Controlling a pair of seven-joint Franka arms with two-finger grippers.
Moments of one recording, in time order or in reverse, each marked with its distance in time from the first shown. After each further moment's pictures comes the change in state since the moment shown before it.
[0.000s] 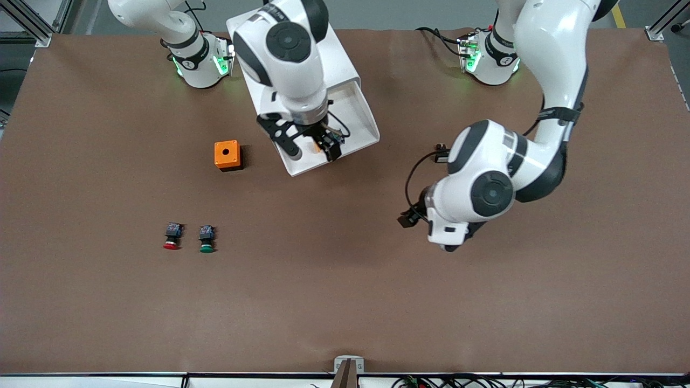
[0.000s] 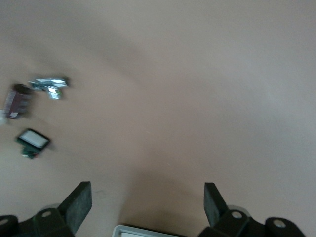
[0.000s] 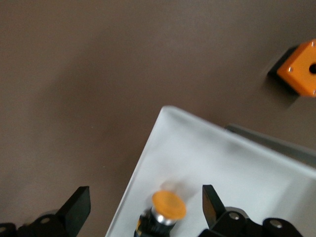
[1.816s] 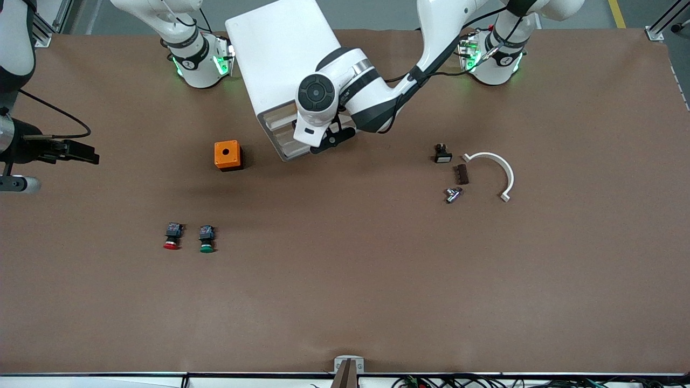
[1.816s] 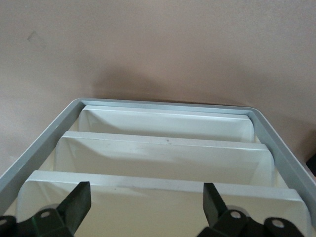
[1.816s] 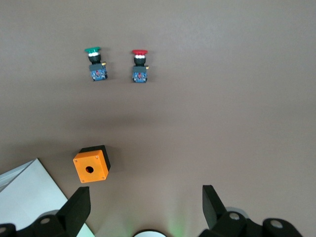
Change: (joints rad) left arm -0.308 0.030 -0.195 -0.098 -0.020 0.083 -0.265; right arm -0.764 -0.177 -0.012 0.046 -0.051 -0.397 -1.429
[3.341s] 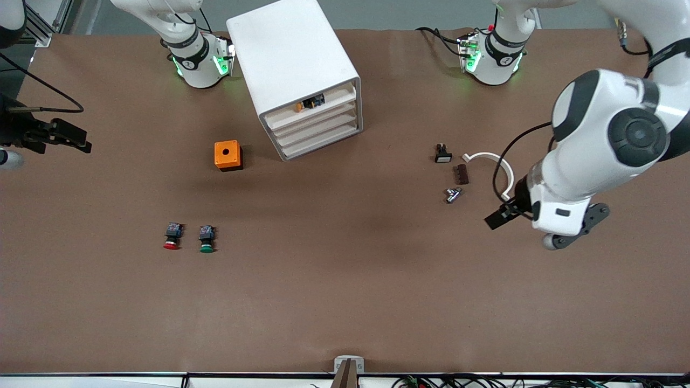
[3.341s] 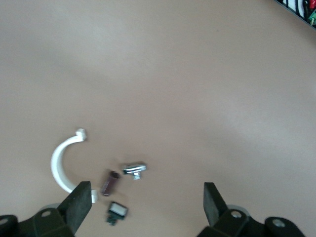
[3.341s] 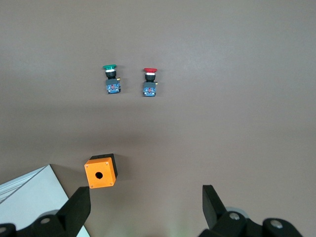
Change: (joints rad) left arm 0.709 -0.310 0.026 0.011 0.275 -0.181 0.540; right arm -0.008 -0.123 0.035 -0.052 0.007 0.043 0.001
